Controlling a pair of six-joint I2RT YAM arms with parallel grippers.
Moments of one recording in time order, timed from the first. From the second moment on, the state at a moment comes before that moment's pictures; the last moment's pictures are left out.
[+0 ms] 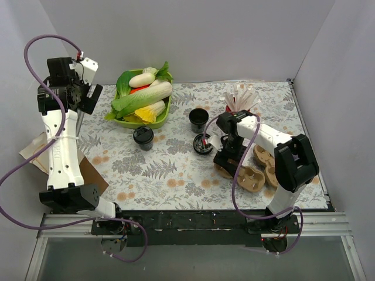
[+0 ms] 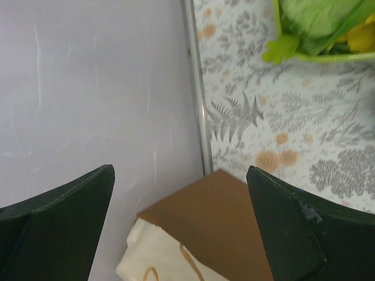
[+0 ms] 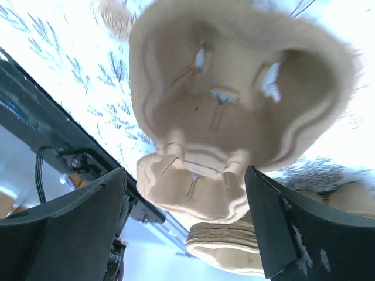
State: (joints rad) left arm 0.12 1.48 1.96 -1.10 -0.17 0.59; right arm 0.56 1.75 1.26 -1.26 -0.20 -0.63
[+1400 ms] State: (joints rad) left arm 0.23 1.45 1.53 -1.30 -0.41 0.23; right arm 0.52 1.86 1.78 -1.29 -0.30 -0.61
